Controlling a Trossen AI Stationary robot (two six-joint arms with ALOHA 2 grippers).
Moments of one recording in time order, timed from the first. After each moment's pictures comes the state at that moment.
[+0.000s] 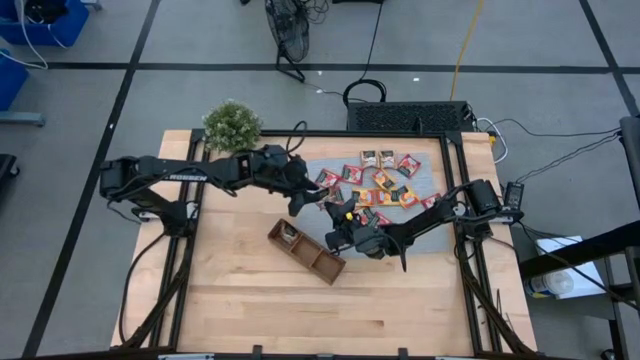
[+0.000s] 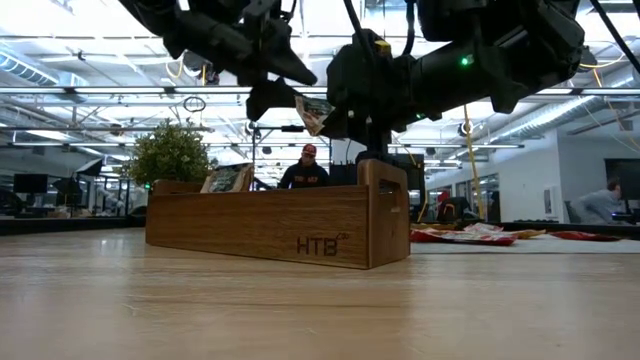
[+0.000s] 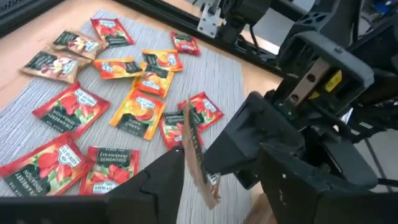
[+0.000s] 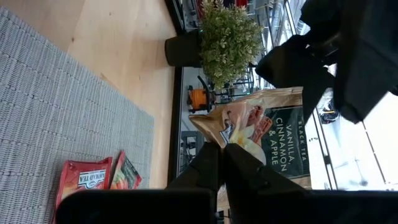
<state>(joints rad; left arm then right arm) 0.24 1.45 0.94 0.02 0.29 -0.29 0.24 1.93 0.85 0.93 1.02 -1.26</state>
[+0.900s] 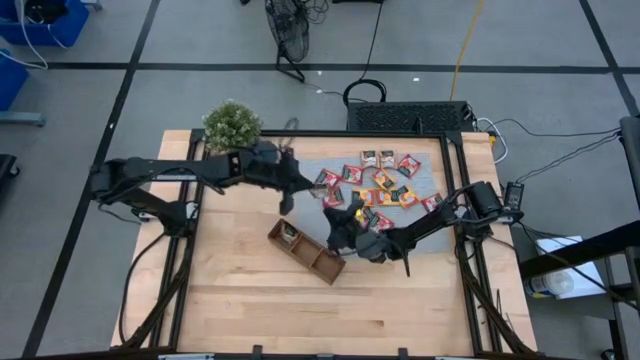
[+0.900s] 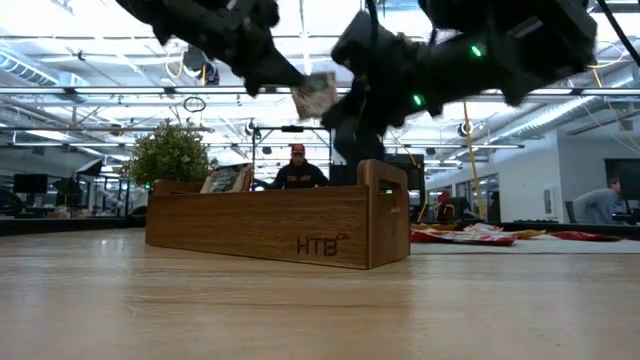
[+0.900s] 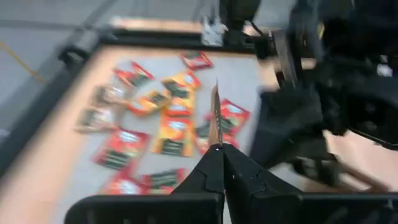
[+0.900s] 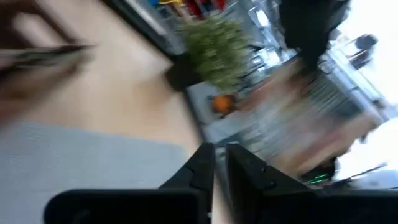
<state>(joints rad) 0.24 1.35 0.94 -0.04 0.21 0.09 0.29 1.93 0.84 0.93 1.01 -0.77</state>
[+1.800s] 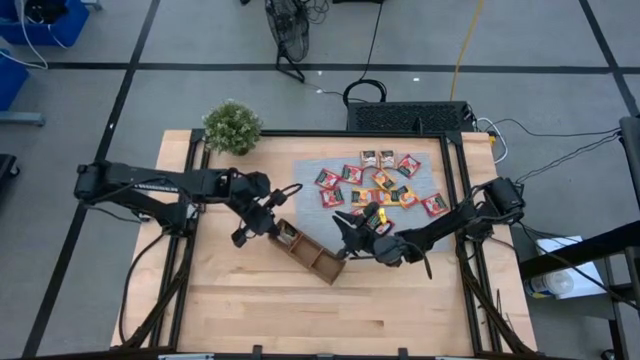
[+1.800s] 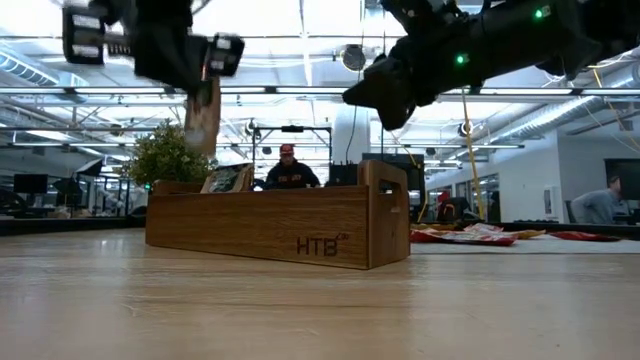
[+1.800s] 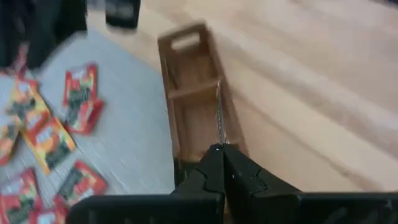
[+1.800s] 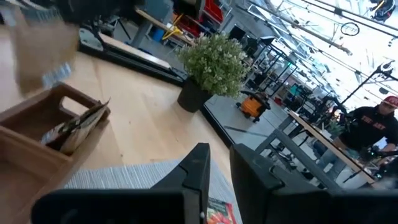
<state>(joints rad) 0.06 1.22 0.85 -0.50 0.40 0.81 0.36 1.78 0.73 0.94 1.02 -0.47</state>
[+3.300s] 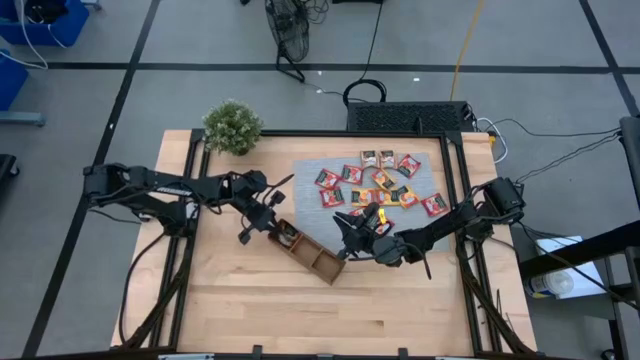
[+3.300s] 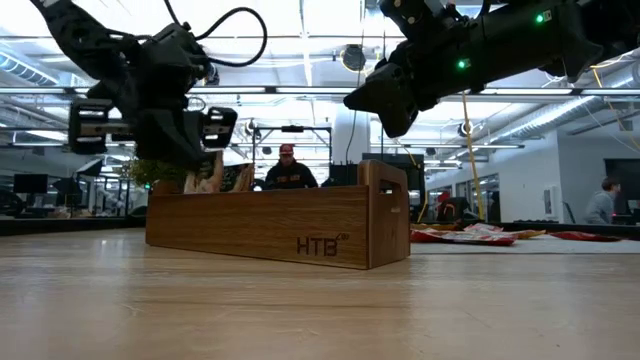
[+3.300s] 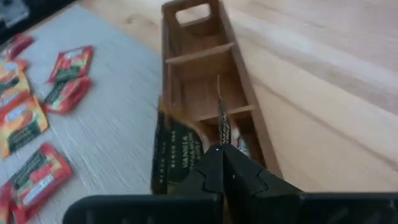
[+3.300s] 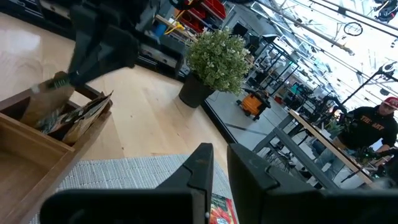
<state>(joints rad) 0.23 1.31 0.49 0.06 0.61 0.79 0.36 1.78 0.73 0.91 1.02 -0.46</state>
